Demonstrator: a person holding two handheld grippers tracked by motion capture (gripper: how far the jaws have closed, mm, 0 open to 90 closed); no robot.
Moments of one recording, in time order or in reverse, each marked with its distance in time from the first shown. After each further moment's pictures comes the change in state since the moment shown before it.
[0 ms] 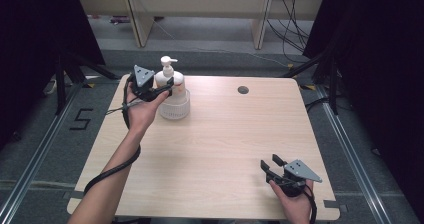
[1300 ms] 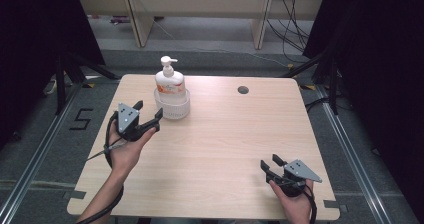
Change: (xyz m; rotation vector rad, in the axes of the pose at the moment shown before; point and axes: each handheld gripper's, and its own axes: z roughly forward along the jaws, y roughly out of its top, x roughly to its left) left arm 0.000 -0.067 -0.087 -0.048 -0.026 0.041; right arm 0.002 0.000 0.000 0.005 -0.003 0.008
